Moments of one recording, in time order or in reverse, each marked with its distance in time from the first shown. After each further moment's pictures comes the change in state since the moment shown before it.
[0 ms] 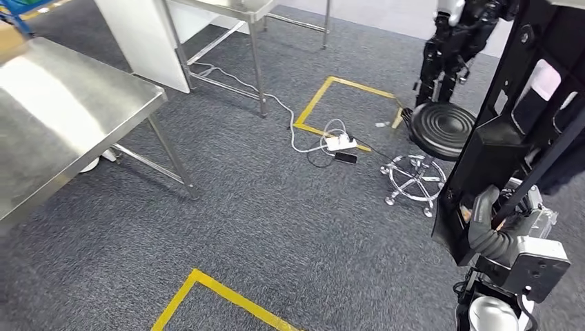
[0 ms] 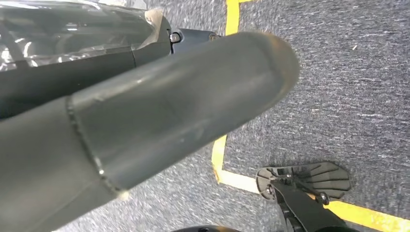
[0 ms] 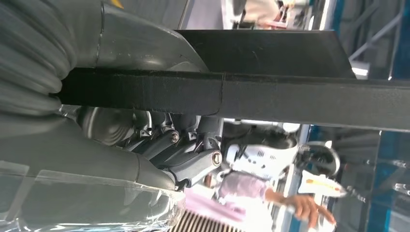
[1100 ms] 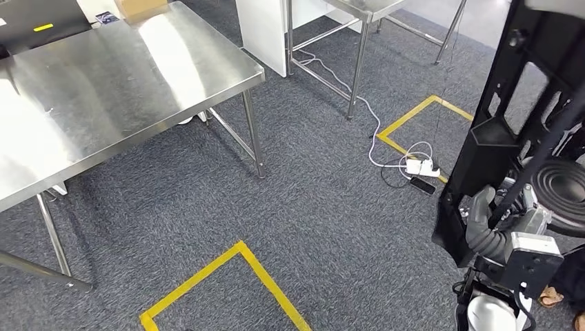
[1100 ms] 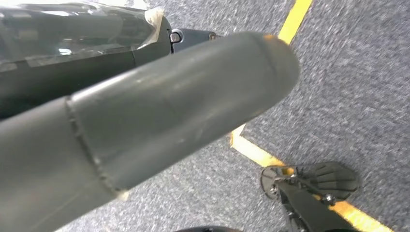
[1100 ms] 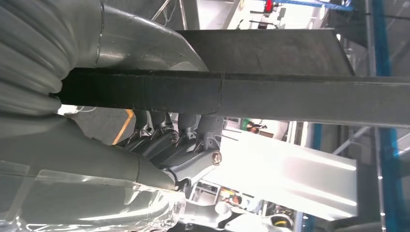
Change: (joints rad) left arm 0.003 0.002 0.001 0.000 -0.006 0.003 0.003; right arm 0.003 -0.003 0.011 0.017 -0.001 -0.016 0.015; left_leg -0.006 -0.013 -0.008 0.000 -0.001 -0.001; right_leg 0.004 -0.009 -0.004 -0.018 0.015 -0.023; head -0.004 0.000
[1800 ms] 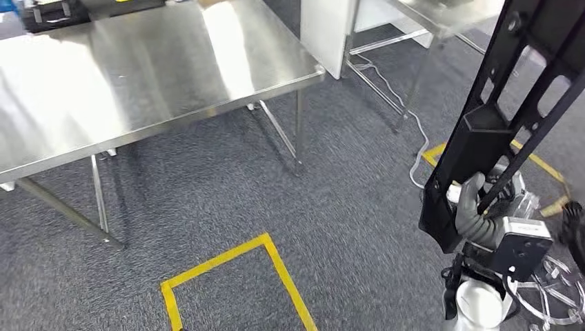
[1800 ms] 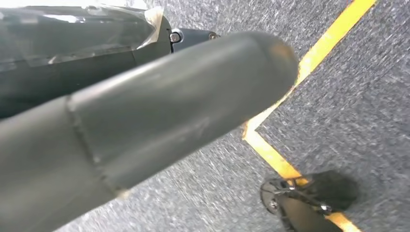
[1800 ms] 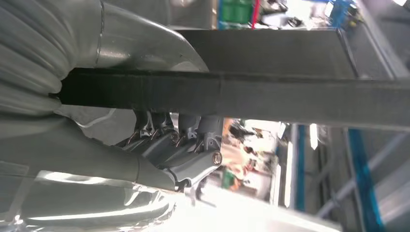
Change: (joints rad) left arm -0.006 -0.001 0.005 0.000 0.000 0.005 0.005; right arm -0.060 0.017 0.016 0.043 0.015 -0.005 0.015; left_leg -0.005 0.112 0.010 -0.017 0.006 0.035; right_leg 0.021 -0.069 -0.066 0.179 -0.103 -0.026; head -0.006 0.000
